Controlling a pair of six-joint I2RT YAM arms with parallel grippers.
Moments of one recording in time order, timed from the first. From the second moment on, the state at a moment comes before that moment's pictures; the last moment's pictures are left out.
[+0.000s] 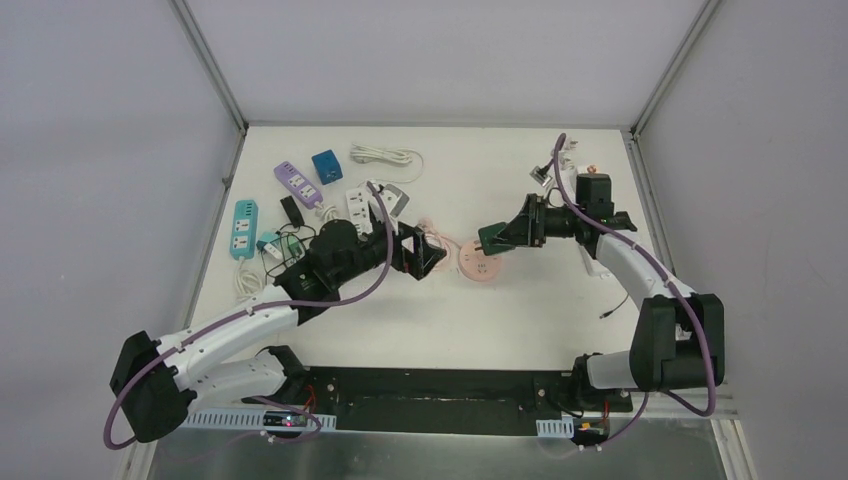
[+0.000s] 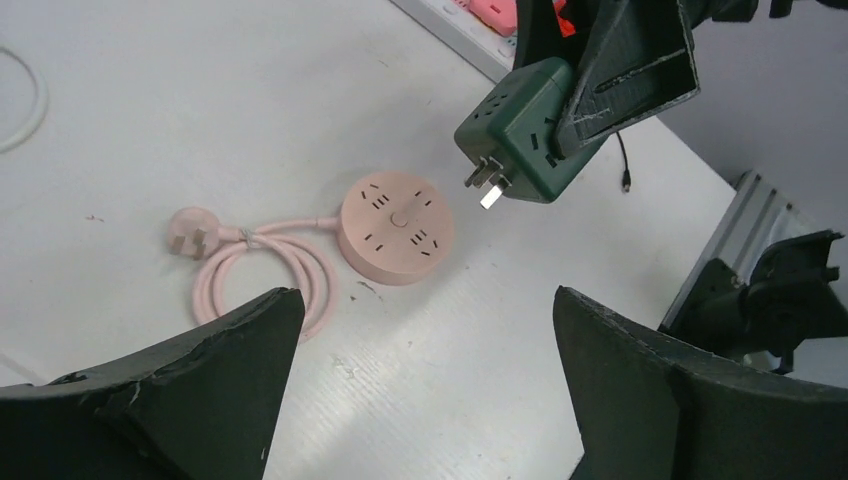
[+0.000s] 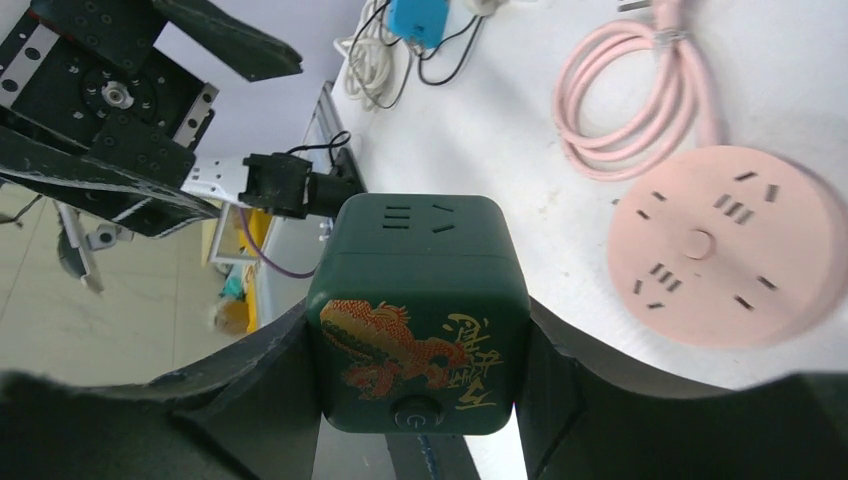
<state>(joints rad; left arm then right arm) -0.82 1.00 0.69 0.25 0.09 -0.33 0.09 1.36 0.87 -0.27 -1.18 0.27</state>
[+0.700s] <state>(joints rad) -0.83 1.36 0.86 0.20 0.41 0.20 0.24 1.51 0.87 -0.18 -1.27 0.37</state>
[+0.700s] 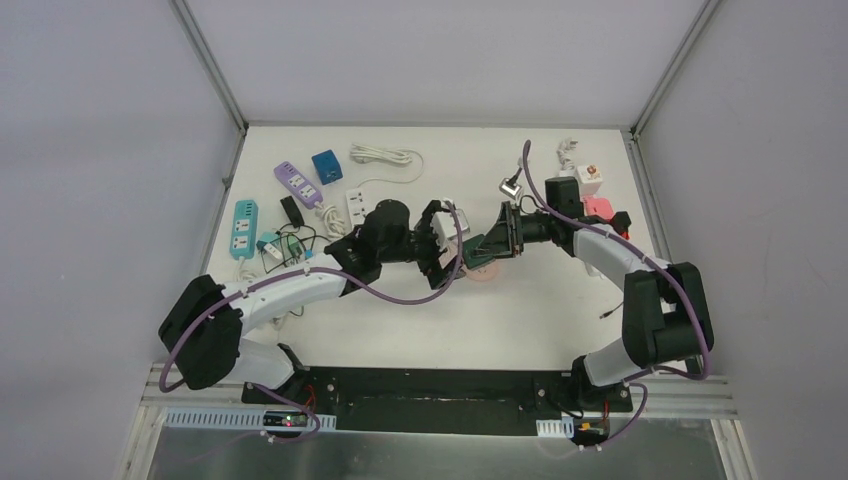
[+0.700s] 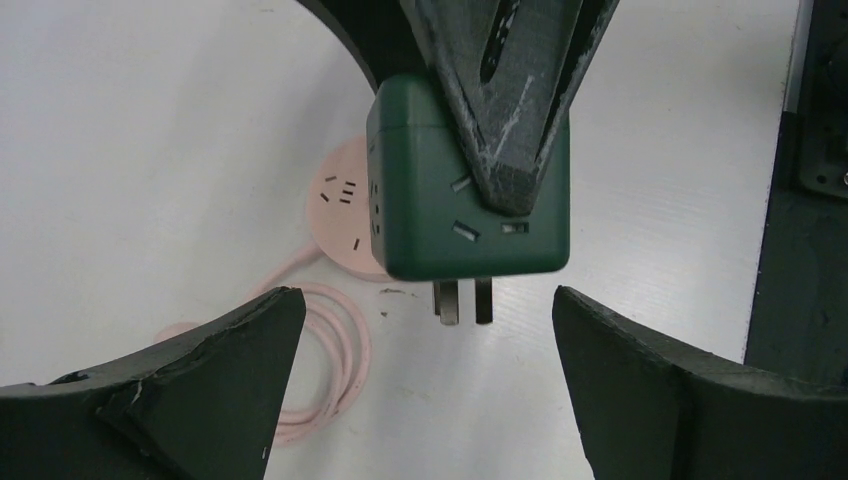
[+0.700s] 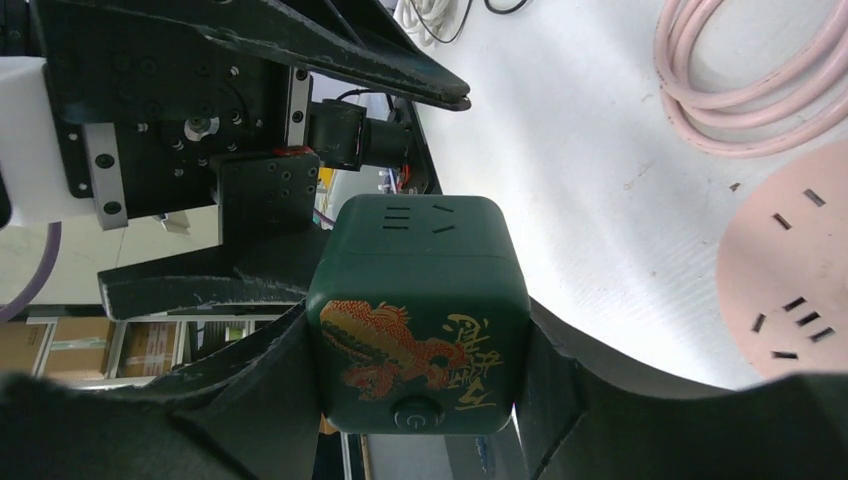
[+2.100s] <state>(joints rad) -0.94 1.33 0.71 0.32 0.18 0.01 0.25 1.58 0.92 -0.20 -1.29 0.39</state>
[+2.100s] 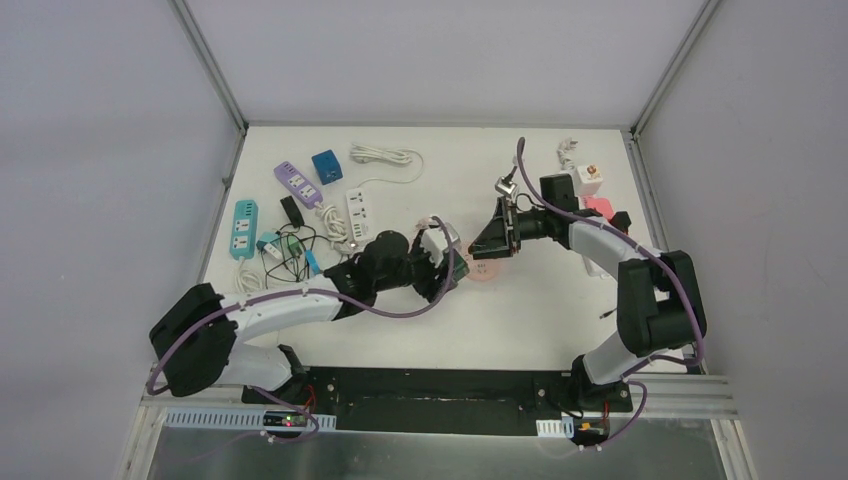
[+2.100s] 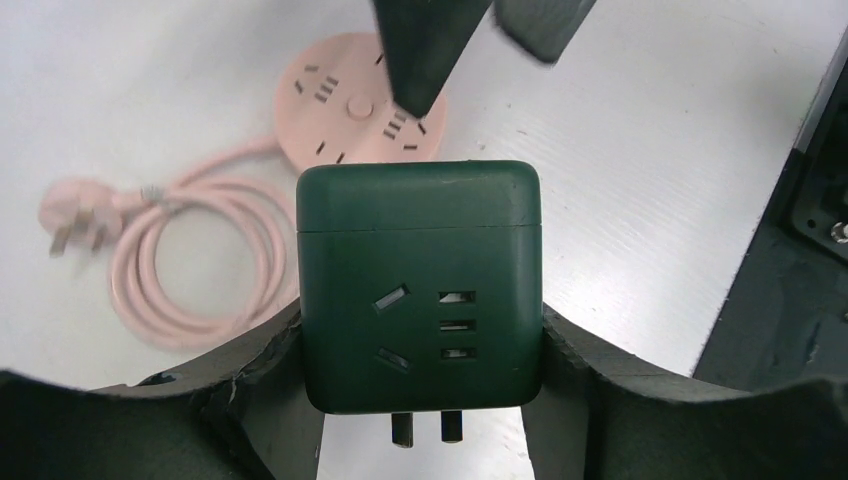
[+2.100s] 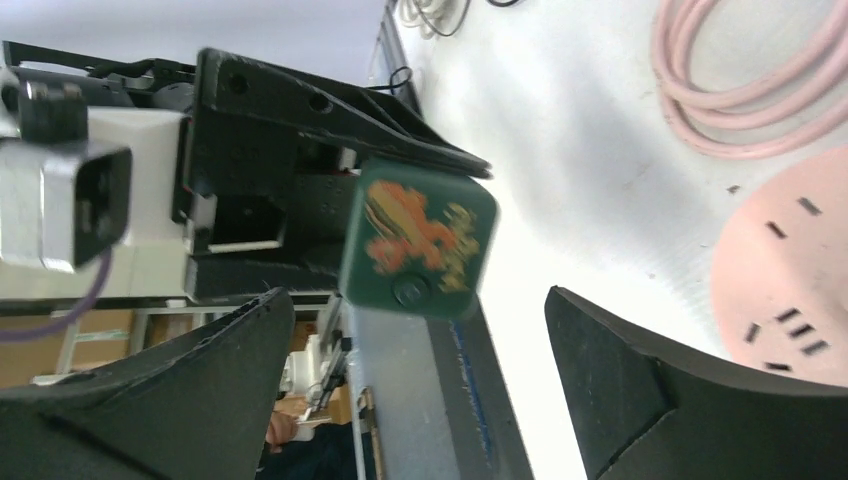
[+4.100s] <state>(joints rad) -0.54 1.29 0.75 -0.69 -0.37 -0.84 0.06 1.46 0.93 -0.45 -1.12 0.03</state>
